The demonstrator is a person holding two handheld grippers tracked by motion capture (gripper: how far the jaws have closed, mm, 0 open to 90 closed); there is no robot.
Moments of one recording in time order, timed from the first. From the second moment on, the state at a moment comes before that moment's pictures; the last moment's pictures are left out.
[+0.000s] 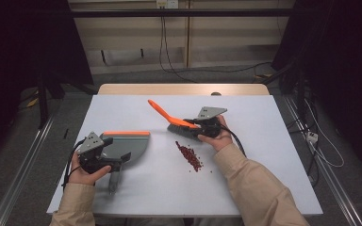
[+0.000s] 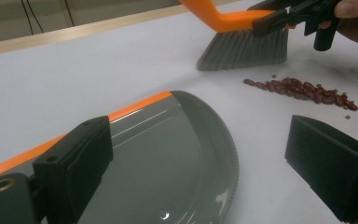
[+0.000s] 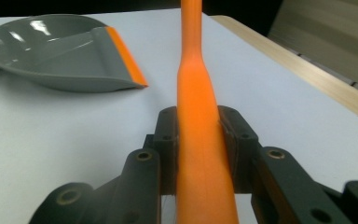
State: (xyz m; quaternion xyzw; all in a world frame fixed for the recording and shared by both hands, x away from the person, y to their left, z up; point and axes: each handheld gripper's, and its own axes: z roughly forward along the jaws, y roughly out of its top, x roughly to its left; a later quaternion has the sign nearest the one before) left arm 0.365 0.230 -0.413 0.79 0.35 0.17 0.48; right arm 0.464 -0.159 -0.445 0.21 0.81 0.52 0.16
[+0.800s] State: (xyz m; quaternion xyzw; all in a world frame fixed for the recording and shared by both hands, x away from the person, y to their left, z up) left arm 0.363 0.231 -0.414 0.78 0.35 0.17 0.48; right arm 0.426 -0.165 -0.438 0.10 0.87 0.48 0.11
